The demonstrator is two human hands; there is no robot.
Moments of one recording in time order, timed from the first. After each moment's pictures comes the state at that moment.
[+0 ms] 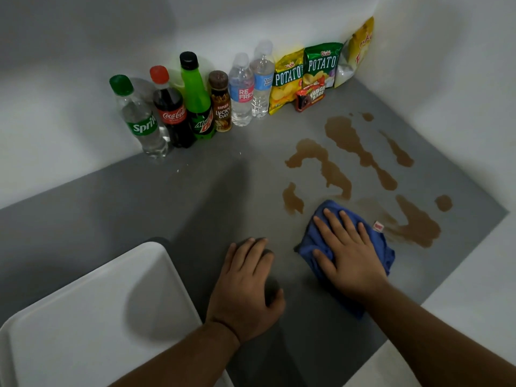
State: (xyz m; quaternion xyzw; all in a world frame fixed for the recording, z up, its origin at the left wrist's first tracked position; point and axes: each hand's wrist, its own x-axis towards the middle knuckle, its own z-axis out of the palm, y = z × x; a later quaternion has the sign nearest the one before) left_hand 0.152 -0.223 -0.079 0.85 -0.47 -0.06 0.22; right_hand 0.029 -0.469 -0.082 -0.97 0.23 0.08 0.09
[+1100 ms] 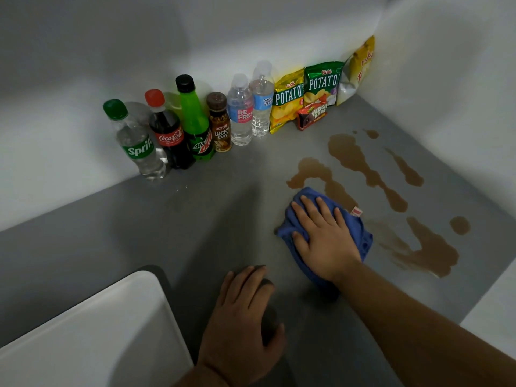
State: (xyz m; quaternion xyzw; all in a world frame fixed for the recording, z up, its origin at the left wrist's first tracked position) left_hand 0.155 -0.223 -0.082 0.85 -0.47 -0.09 0.24; right_hand 0.129 -0.483 -0.078 -0.97 0.22 0.06 0.09
